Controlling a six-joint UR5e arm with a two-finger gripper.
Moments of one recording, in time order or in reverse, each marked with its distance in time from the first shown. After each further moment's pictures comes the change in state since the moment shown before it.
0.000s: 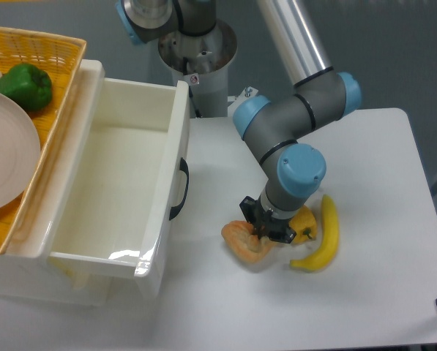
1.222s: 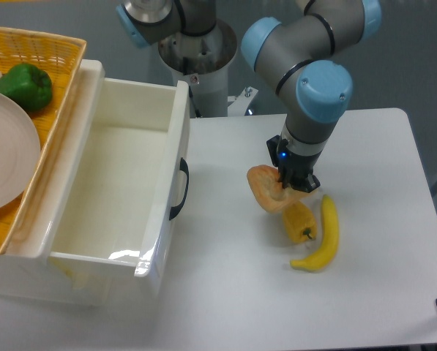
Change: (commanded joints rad) arm 0.083 0.173 0.012 -0.212 0.103 0.325
